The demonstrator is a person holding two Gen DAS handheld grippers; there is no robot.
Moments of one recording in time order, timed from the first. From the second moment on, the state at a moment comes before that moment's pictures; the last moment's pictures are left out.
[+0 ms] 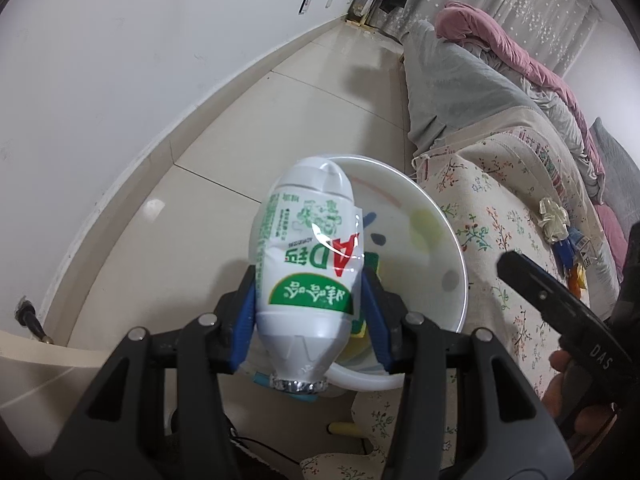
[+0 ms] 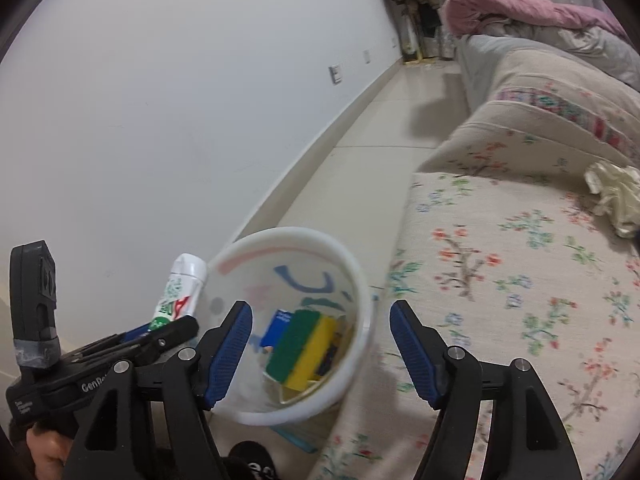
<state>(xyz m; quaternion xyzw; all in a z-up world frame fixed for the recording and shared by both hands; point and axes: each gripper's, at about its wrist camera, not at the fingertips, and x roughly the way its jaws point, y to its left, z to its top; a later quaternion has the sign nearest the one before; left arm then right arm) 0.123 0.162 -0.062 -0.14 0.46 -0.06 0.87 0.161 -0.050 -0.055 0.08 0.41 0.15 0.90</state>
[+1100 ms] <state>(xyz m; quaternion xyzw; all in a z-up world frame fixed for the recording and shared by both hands) 0.119 0.115 -0.042 -0.08 0.47 -0.05 0.88 0.104 -0.160 -0.029 0.12 0.40 0.03 0.91</state>
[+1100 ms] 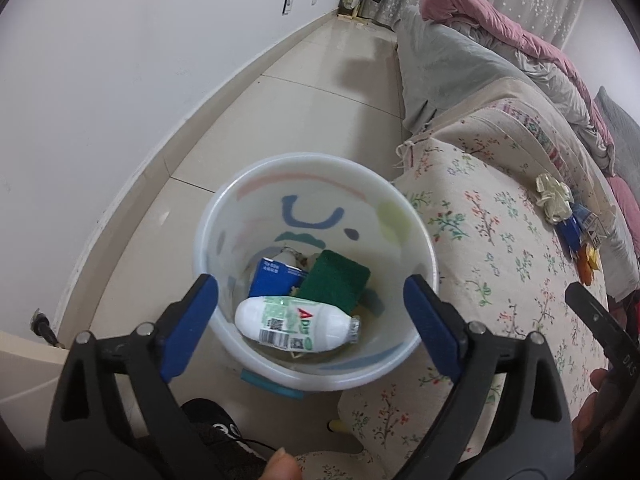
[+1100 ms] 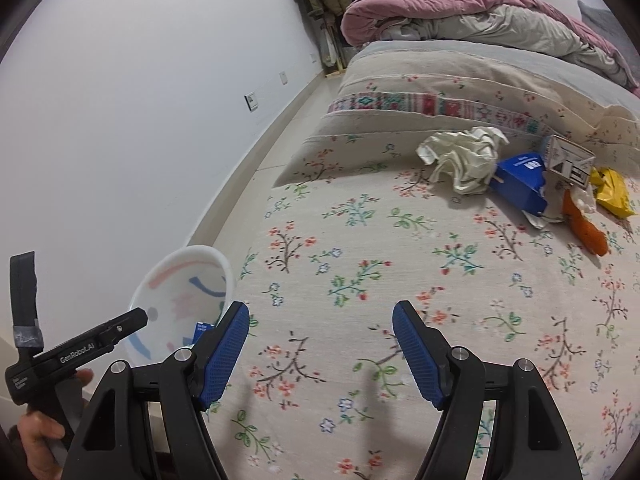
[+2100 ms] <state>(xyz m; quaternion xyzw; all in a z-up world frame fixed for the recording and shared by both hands) 0.122 -0.011 -0.034 -0.03 0.49 -0.13 0.86 0.064 -0.312 -0.040 0.22 0.38 -0.12 0.89</state>
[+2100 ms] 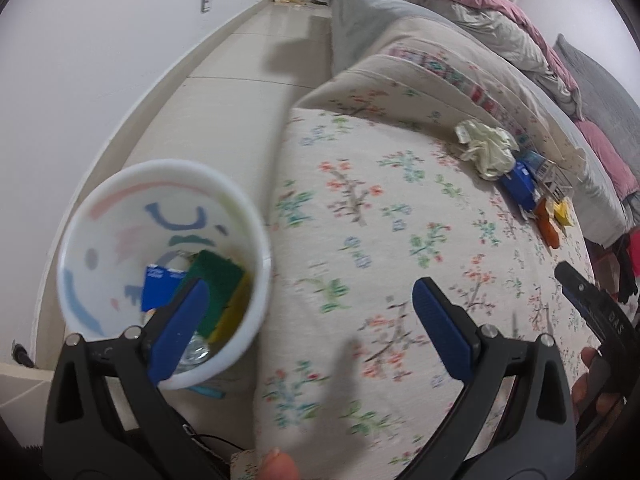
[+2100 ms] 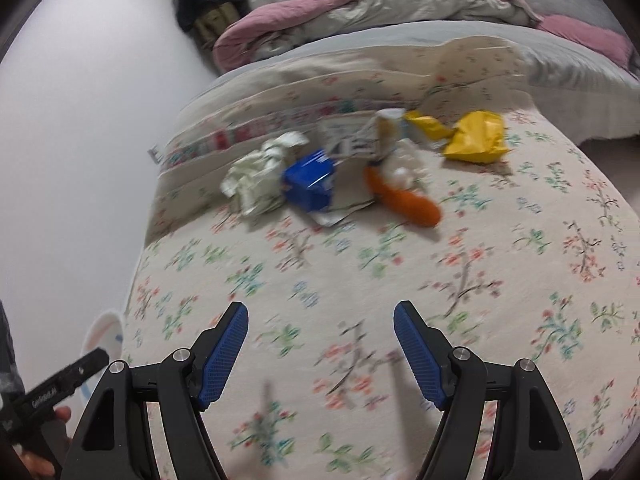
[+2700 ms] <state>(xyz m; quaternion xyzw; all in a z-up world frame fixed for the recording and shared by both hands) 0.169 -0.091 -0.031 0.03 0.48 -0.17 0.86 0.128 -0.366 -0.022 0.21 0.36 -0.15 0.90</state>
